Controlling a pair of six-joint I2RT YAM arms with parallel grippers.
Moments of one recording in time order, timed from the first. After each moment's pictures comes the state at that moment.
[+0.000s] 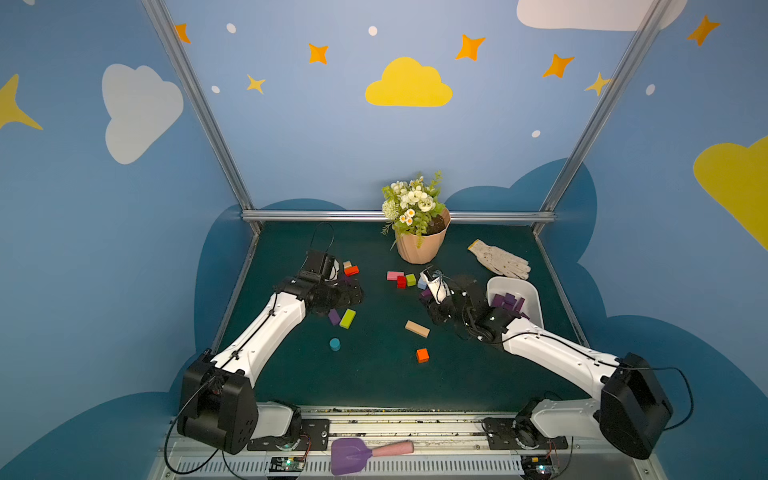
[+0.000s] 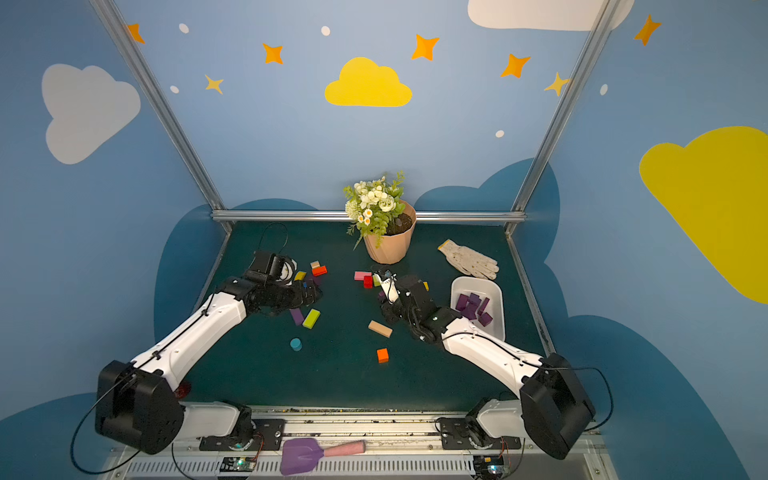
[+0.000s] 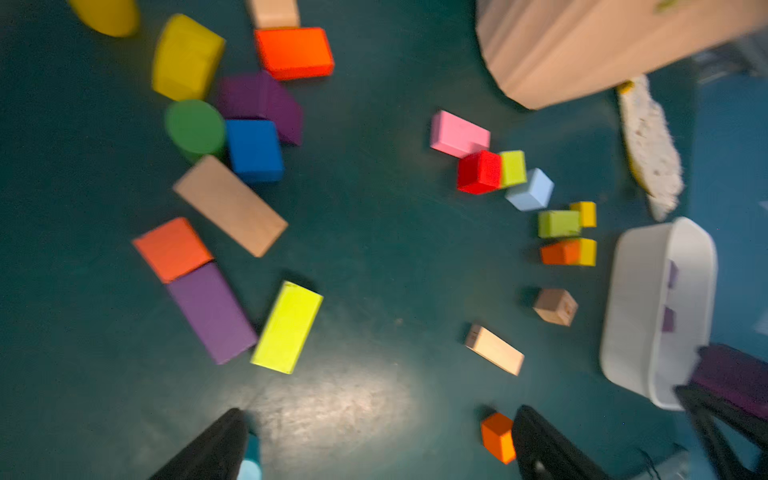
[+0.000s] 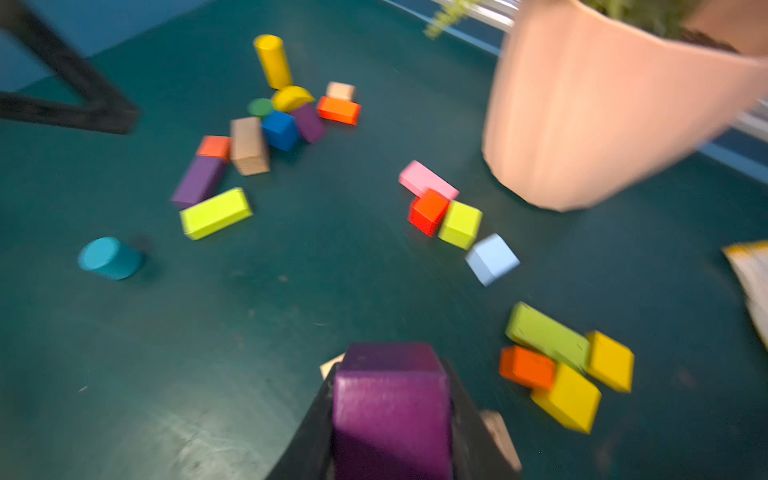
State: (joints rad) left arm -0.28 1.35 1.06 -0.70 0.18 -0.51; right arm 0.74 1.32 0.84 -0.12 0.08 0.01
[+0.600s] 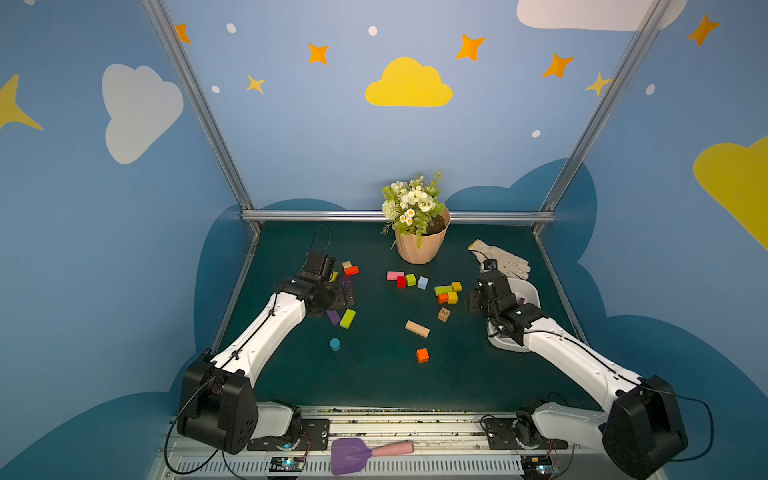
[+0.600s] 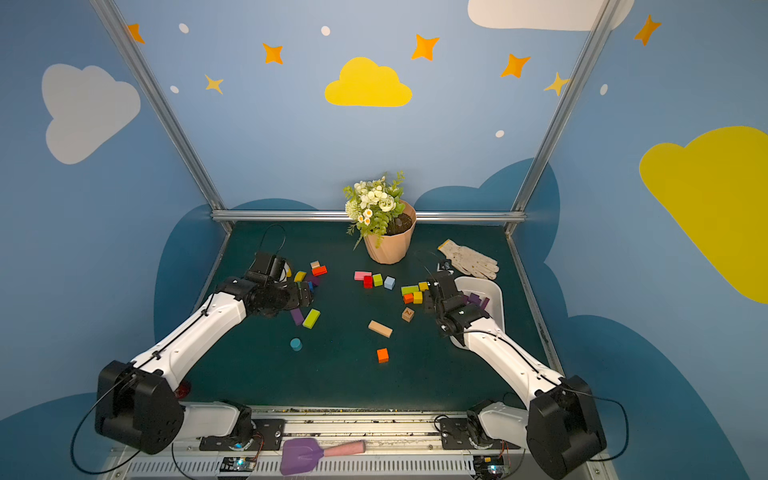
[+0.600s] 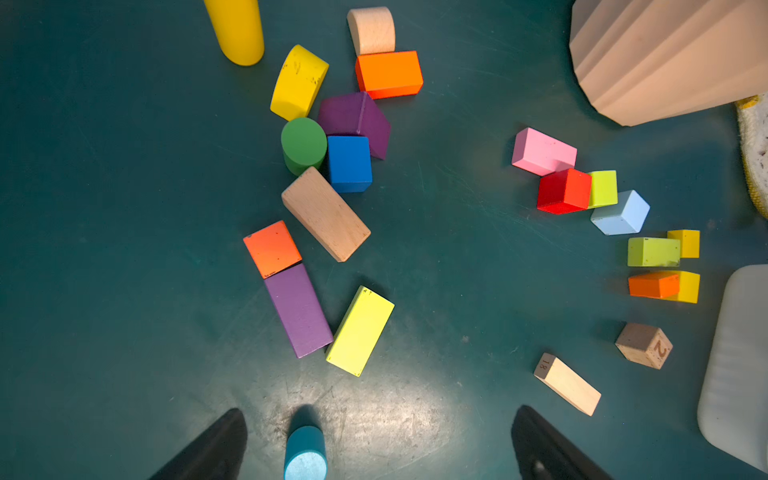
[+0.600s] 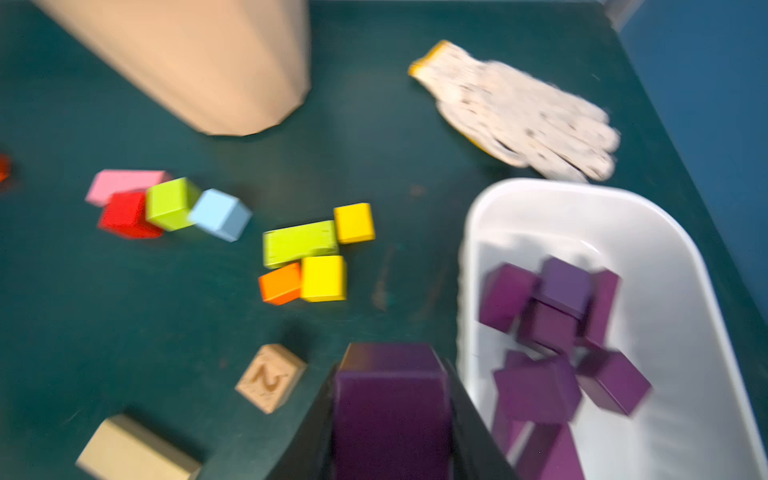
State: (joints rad) left arm -0.27 1.35 1.06 -0.74 0.05 -0.51; right arm 0.46 1.21 0.79 -0.37 0.38 0.36
